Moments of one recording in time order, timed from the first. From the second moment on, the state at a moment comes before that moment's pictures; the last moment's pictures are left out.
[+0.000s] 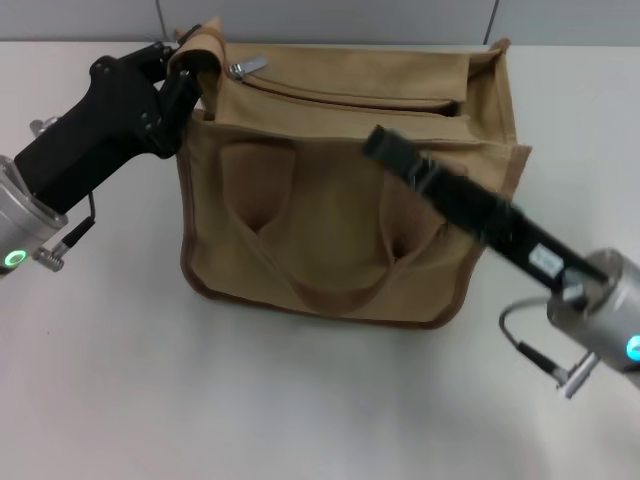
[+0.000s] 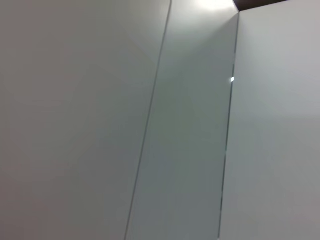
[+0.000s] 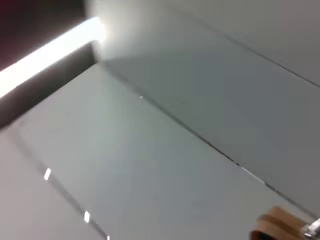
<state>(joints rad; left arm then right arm) -0.54 -2.08 0.37 0.22 1.64 1.77 -0.88 0.53 2.09 0.35 0.21 -2.55 -1.74 1.36</state>
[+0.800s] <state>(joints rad) -0.64 -2.08 0.40 0.24 1.65 1.77 -1.01 0.56 2.09 0.52 0.29 -2.55 -1.52 1.70</state>
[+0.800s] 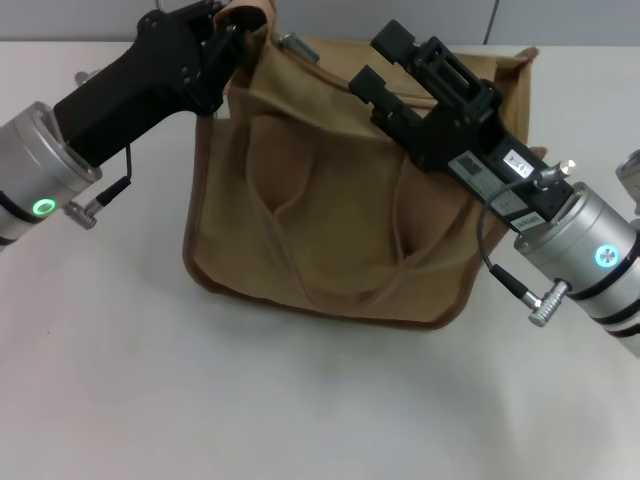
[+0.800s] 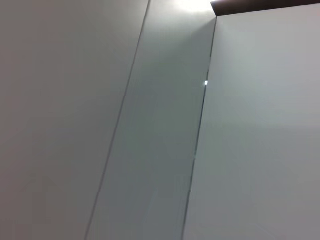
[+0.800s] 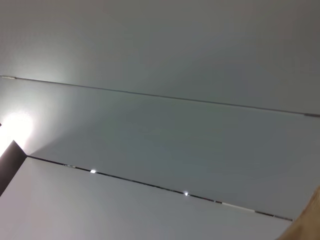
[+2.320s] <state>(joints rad) -0.67 -2.08 0.42 0.25 1.64 1.77 -1.01 0.52 2.09 0.65 0.40 -2.55 -1.49 -0.03</state>
